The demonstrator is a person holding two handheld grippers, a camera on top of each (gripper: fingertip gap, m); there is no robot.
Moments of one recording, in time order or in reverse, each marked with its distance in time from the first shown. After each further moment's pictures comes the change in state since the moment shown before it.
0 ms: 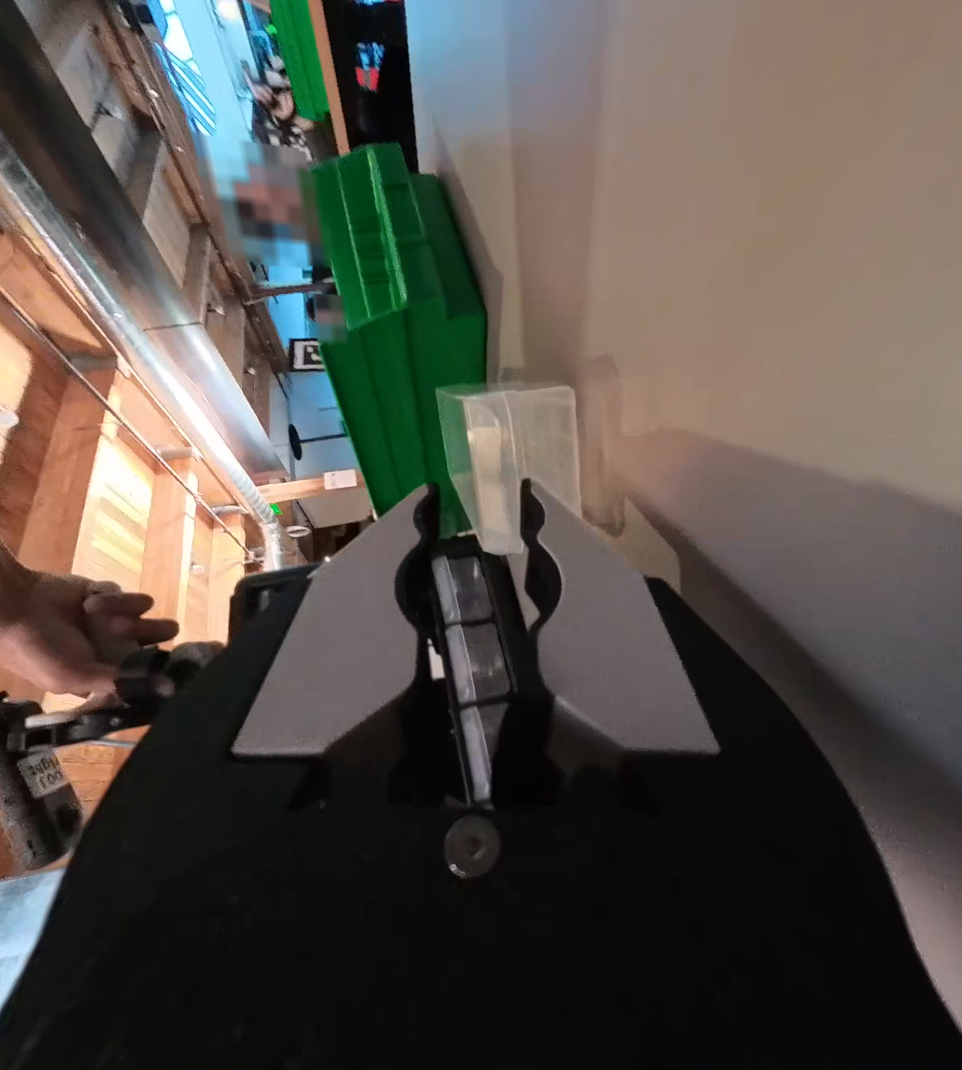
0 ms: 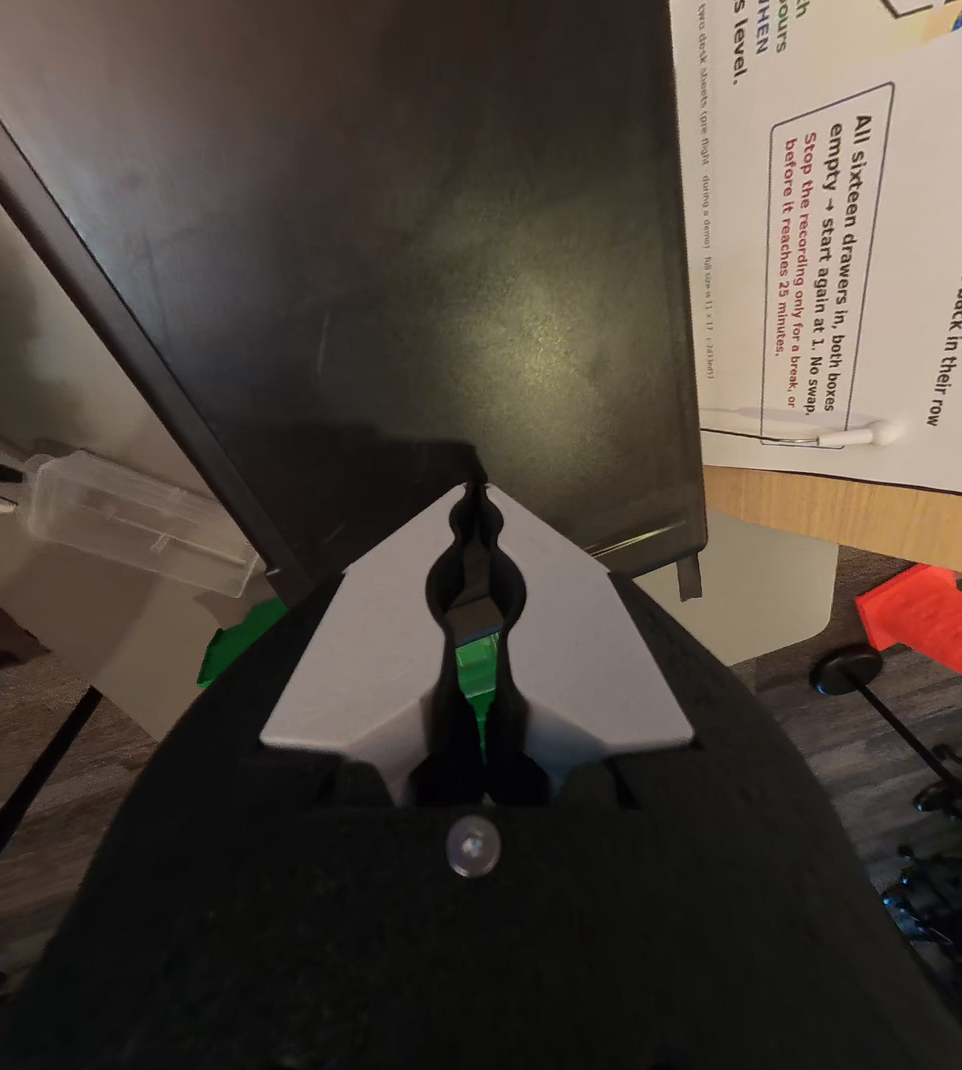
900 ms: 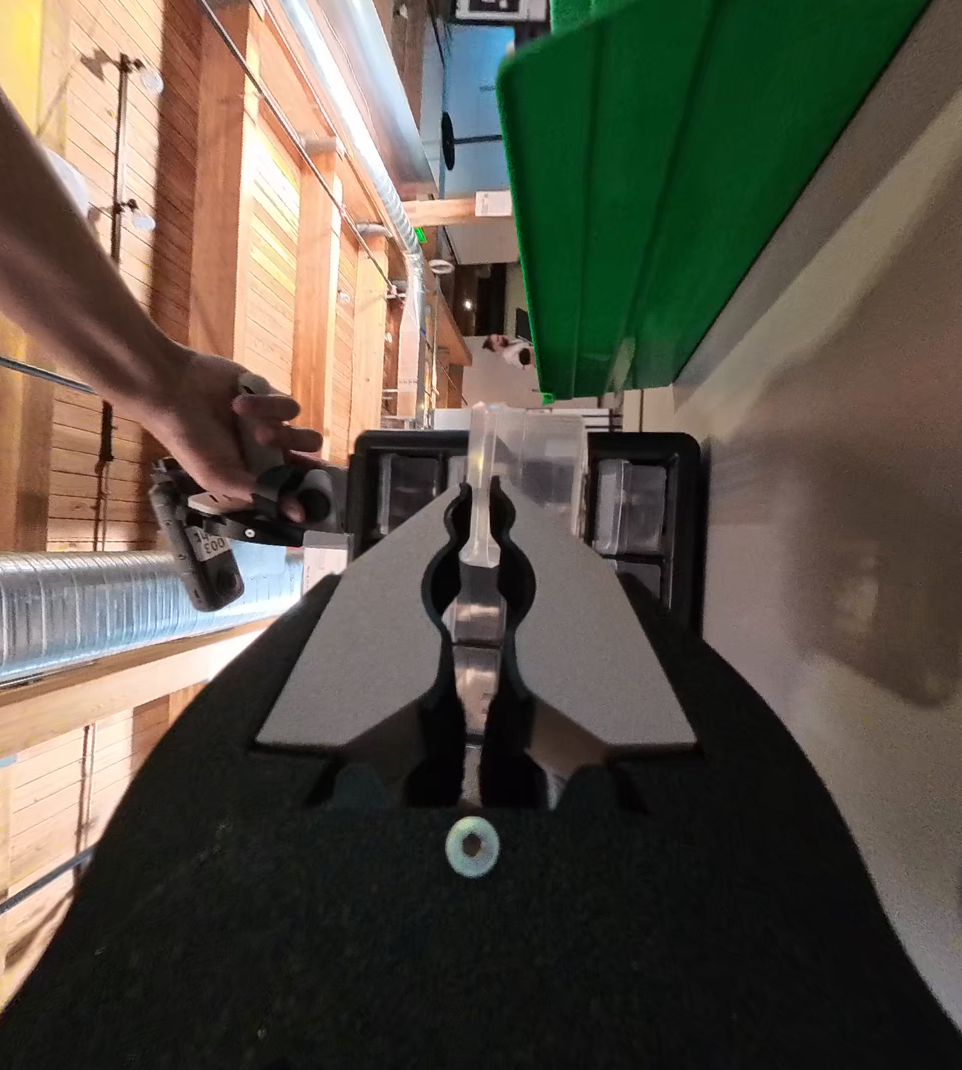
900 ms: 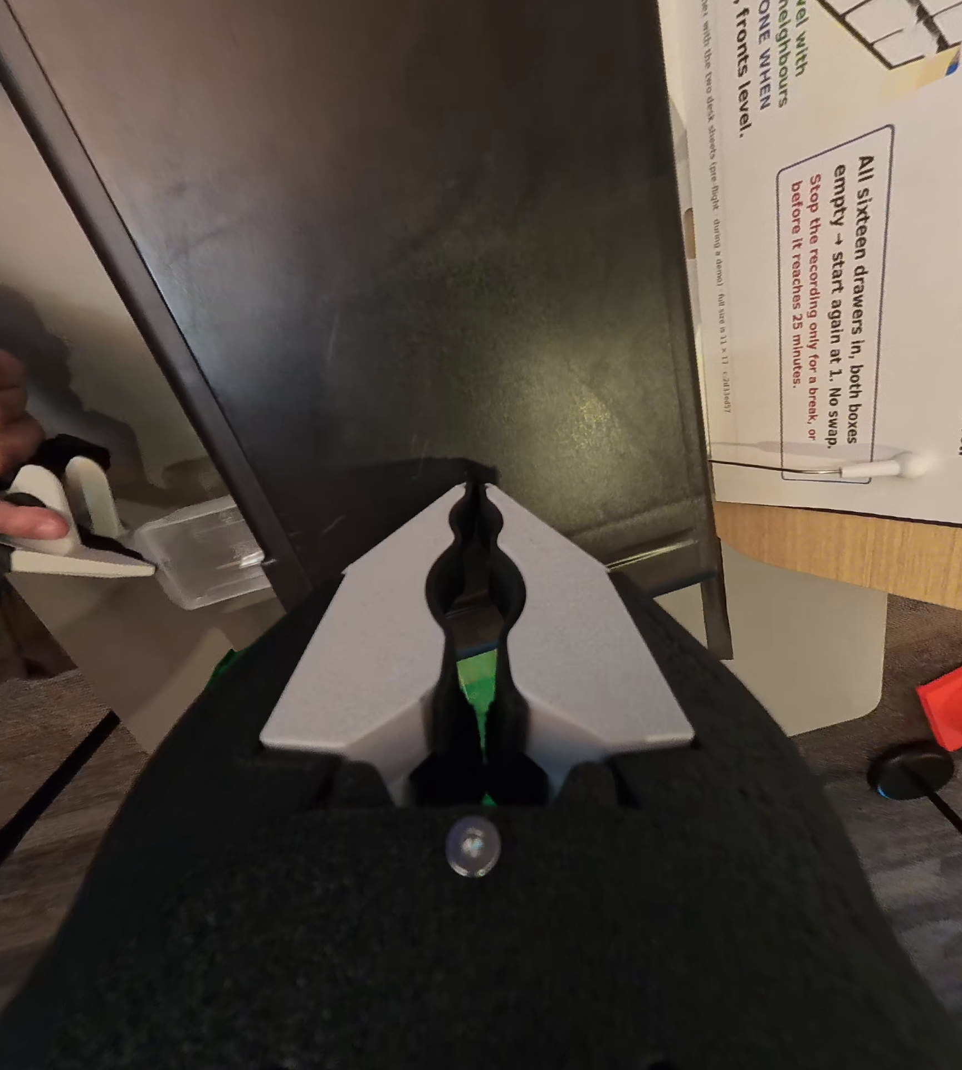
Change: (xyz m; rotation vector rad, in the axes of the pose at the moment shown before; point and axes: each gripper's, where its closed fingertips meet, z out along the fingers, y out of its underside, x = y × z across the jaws) left arm -0.079 0.061 0.065 -0.497 -0.345 -0.031; right arm 0.000 -0.001 0.000 0.134 -0.093 -0.012
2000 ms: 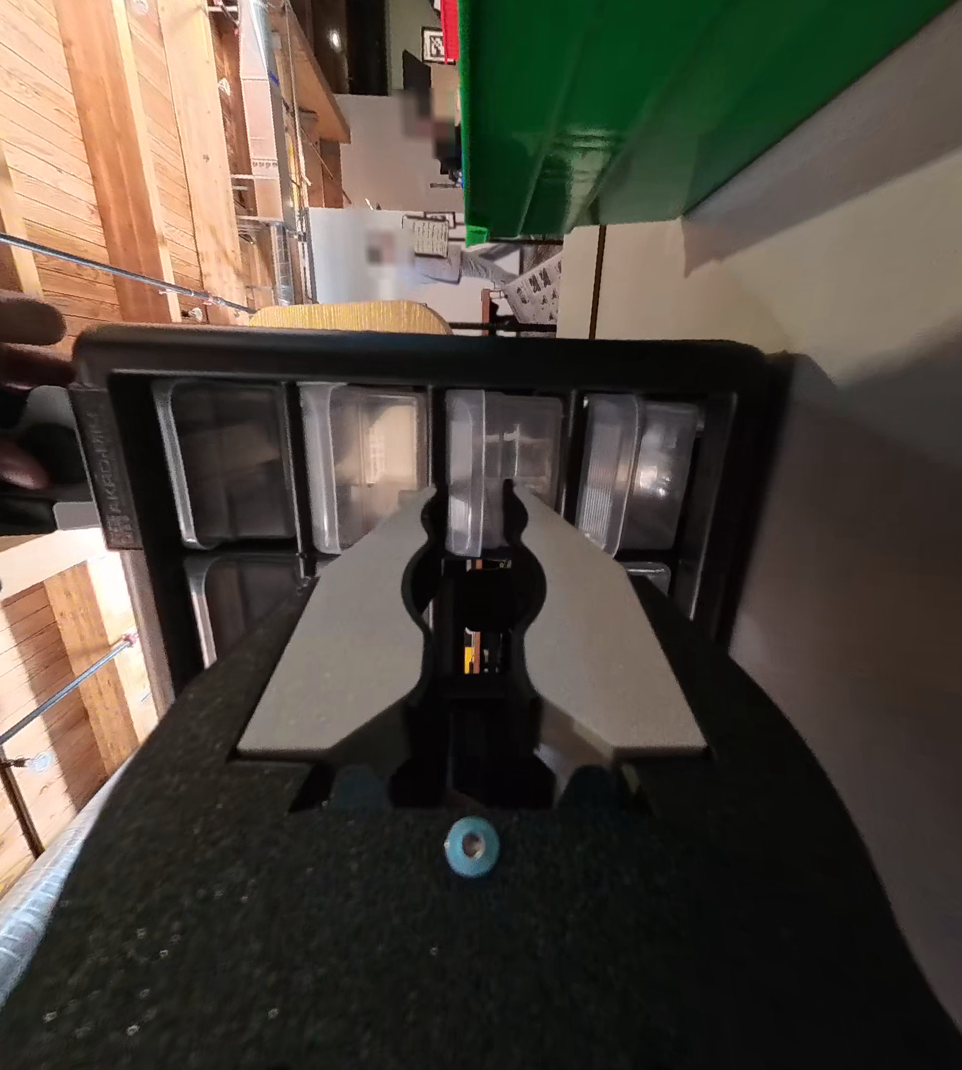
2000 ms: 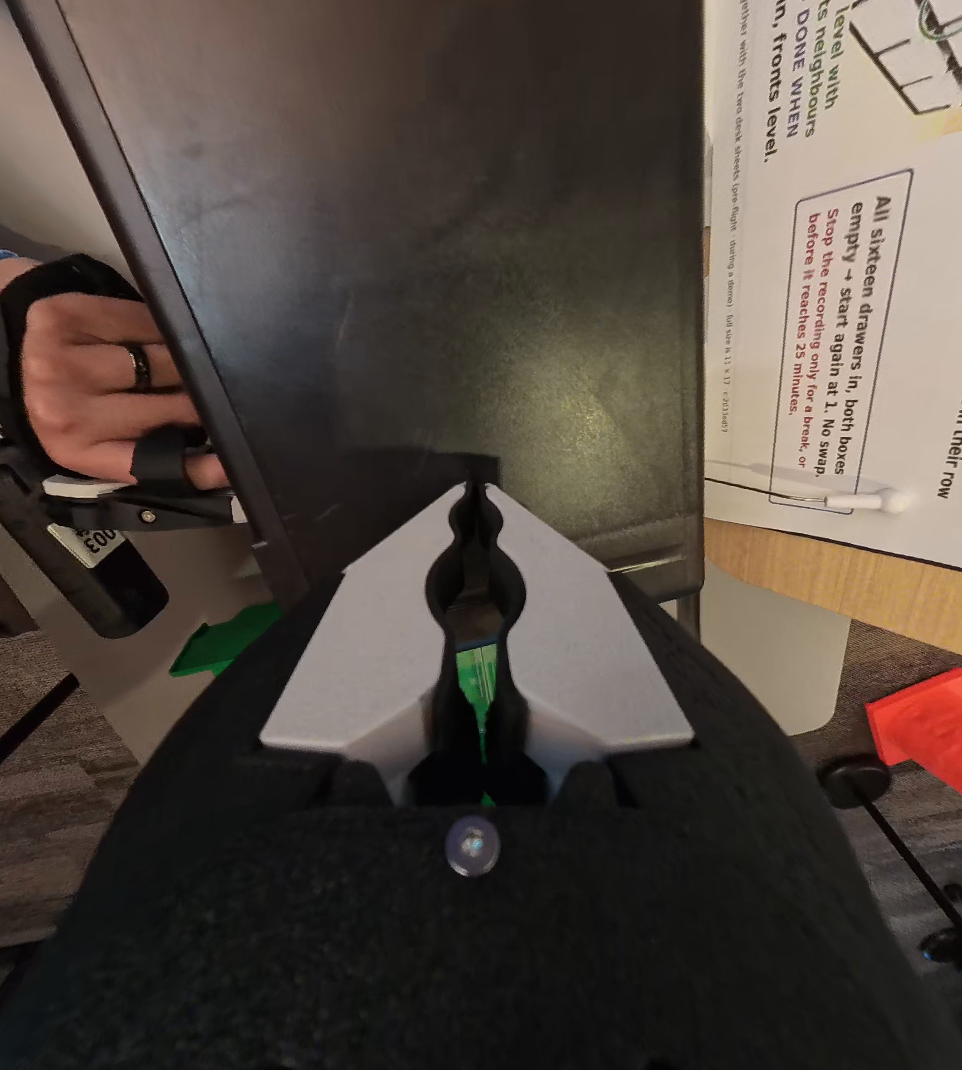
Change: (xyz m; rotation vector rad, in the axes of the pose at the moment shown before) left arm 0.035 0.071 0.103 -0.353 0.197 -0.060; right arm 0.000 0.000 0.000 -0.025 -0.009 -0.094
